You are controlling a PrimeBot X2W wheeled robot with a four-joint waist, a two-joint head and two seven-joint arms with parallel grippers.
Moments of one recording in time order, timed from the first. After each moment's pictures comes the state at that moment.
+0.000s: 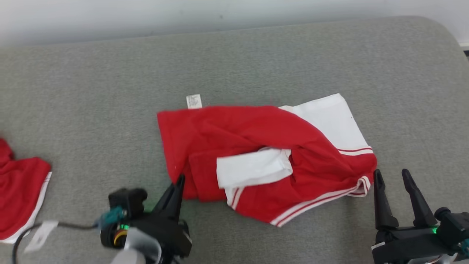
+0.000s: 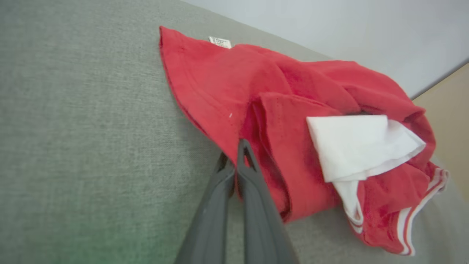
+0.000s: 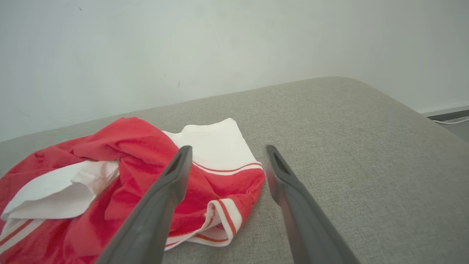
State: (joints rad) left arm -0.38 0.07 -0.31 0.26 -0.49 0.02 -0.01; right arm -0.03 -0.18 0.13 -0.06 0.28 0.13 -0.20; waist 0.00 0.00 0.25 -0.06
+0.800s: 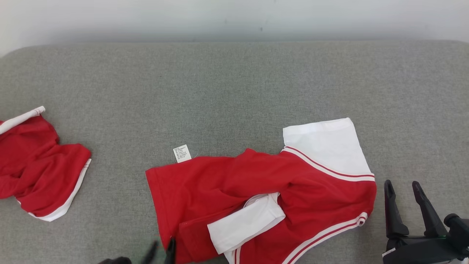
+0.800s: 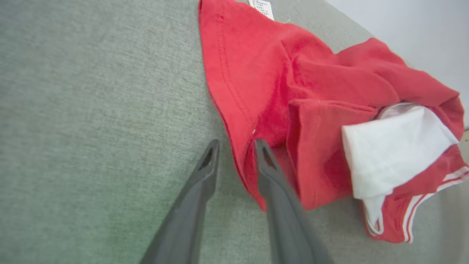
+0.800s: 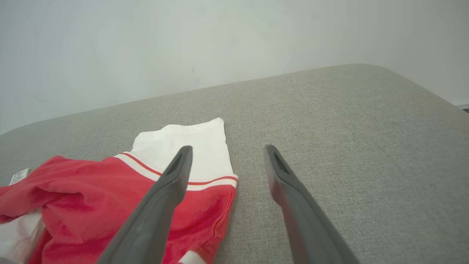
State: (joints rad) left arm 0.02 0.10 -0.29 -0.04 -0.53 0.17 0.03; right arm 0.01 -0.18 0.07 -0.06 0.29 0.13 -0.14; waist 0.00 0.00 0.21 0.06
